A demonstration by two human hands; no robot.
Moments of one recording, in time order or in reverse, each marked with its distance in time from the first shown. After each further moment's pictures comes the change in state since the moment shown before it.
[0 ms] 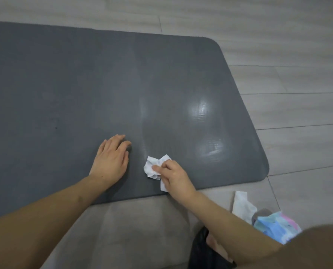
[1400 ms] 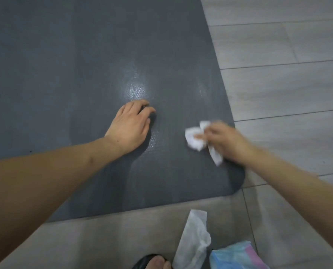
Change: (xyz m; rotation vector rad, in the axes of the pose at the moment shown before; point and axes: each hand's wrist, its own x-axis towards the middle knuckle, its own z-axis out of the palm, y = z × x) left_hand 0.180 0.200 0.080 0.033 -0.090 0.158; right_hand 0.037 0.260 -0.238 -0.213 -0.275 -0.234
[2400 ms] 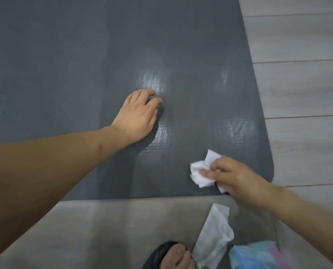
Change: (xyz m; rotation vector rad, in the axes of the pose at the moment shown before) left_hand -0.025 -0.042 -0.018 0.091 0.024 -0.023; right_hand -0.048 -0.072 0.053 0.184 -0.070 -0.048
